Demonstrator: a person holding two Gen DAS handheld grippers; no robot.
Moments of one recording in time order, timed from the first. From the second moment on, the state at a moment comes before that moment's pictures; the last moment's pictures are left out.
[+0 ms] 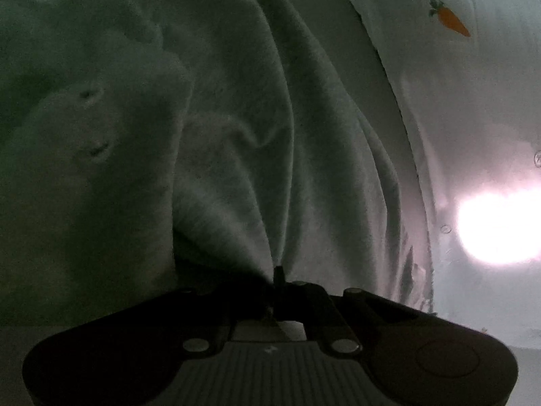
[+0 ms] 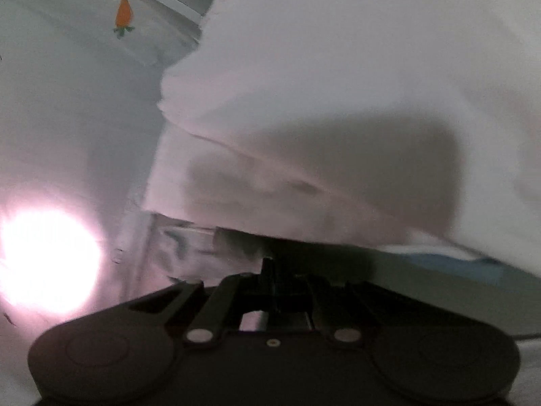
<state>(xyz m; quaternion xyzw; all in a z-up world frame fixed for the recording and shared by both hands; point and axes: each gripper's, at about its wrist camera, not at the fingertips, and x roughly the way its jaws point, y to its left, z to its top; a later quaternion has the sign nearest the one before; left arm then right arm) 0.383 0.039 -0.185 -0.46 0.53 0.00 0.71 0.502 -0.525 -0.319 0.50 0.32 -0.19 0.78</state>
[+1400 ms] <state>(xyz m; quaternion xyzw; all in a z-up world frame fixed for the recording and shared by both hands) 0.197 0.322 -0.151 -0.16 0.45 0.29 0.83 0.296 -0.349 -0.260 0.33 0.37 -0.21 0.84</state>
